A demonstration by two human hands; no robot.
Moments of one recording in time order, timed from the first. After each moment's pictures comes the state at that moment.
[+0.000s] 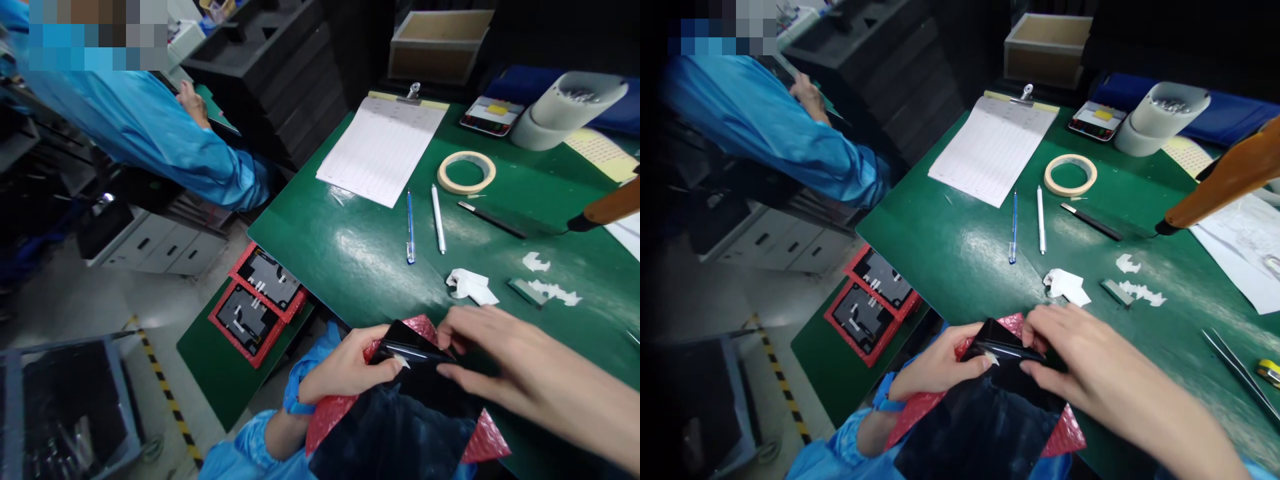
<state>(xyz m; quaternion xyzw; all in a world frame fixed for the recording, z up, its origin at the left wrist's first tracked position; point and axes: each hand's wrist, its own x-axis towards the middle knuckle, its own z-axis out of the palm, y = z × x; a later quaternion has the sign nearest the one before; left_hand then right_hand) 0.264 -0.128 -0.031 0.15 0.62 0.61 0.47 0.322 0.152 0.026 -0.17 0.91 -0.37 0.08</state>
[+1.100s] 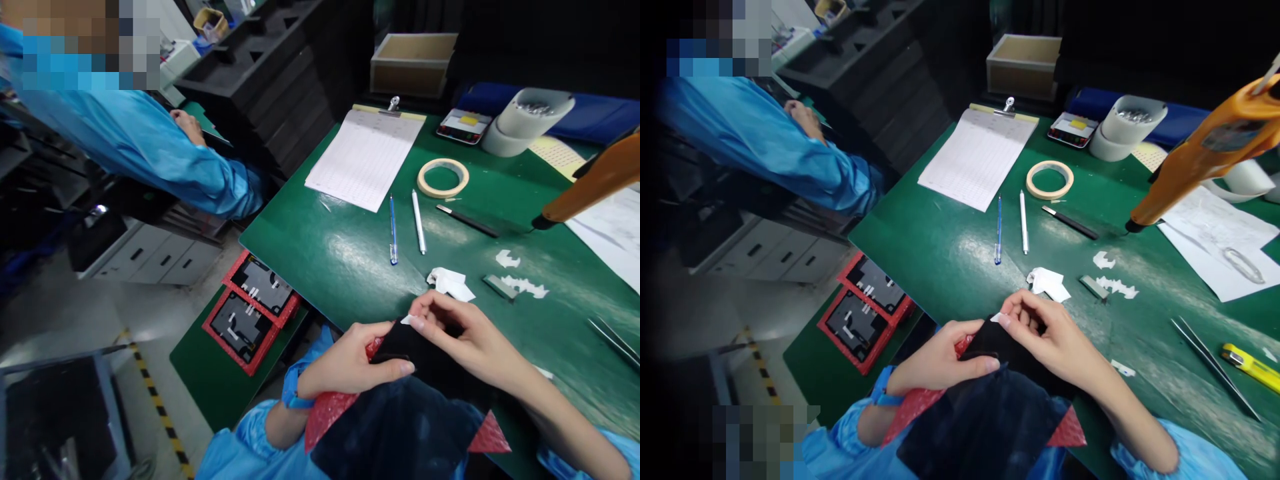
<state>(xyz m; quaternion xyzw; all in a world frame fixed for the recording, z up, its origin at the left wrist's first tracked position) 0.262 -0.107 -0.018 0.16 0.60 0.60 0.51 0.314 0.126 0.003 0.03 0.79 -0.61 0.09</state>
